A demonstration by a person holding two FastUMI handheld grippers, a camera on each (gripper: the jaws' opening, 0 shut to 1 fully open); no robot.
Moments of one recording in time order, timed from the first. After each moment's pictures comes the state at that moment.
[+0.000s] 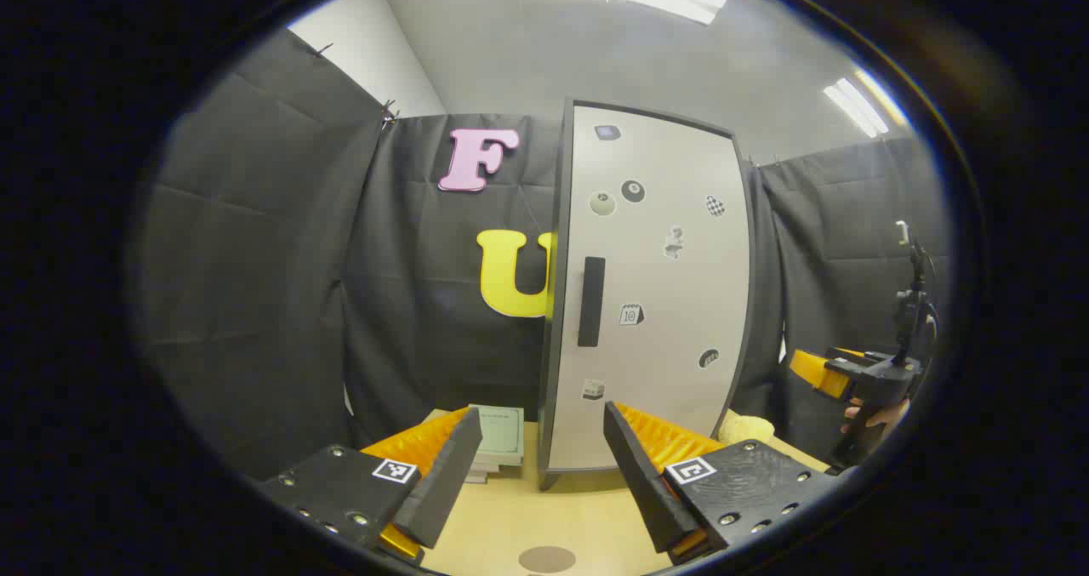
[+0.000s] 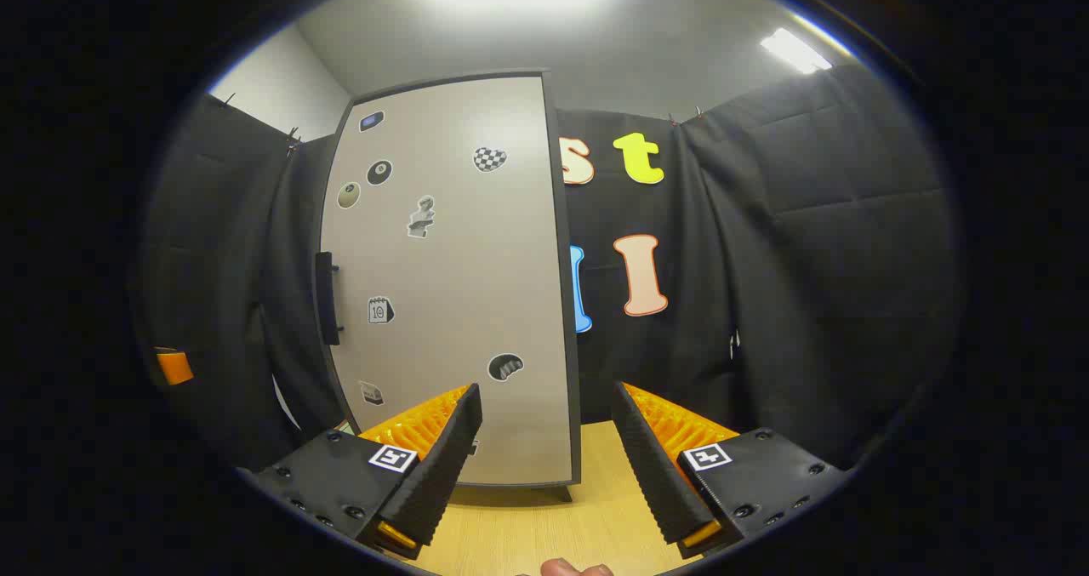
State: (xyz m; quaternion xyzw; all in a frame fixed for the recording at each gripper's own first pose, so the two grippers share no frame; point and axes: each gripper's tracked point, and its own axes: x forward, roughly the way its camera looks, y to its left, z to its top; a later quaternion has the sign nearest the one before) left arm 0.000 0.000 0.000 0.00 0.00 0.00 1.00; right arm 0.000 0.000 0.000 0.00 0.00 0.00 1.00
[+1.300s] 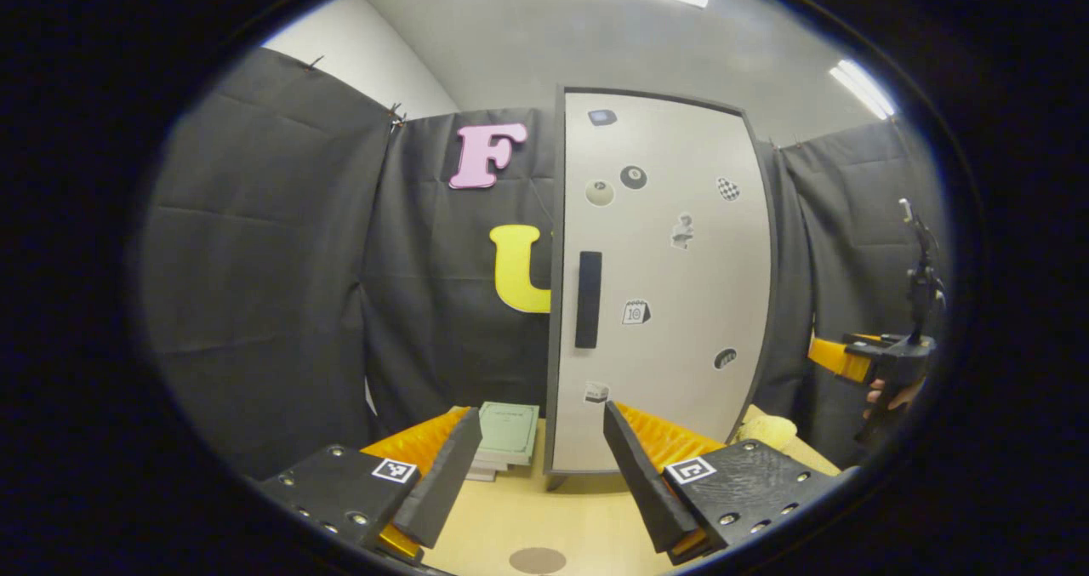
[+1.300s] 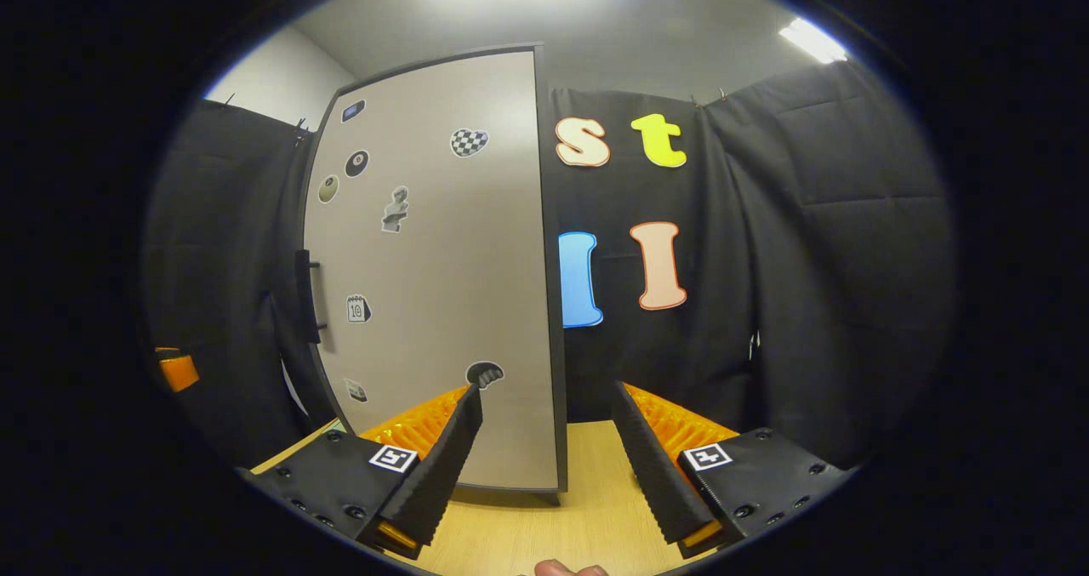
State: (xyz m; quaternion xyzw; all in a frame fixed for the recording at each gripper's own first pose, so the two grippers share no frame) left arm 0.026 -0.034 0.003 0.03 0.01 0.06 1.00; right arm 0.049 -0.033 0.019 -0.01 0.04 0.04 1.00
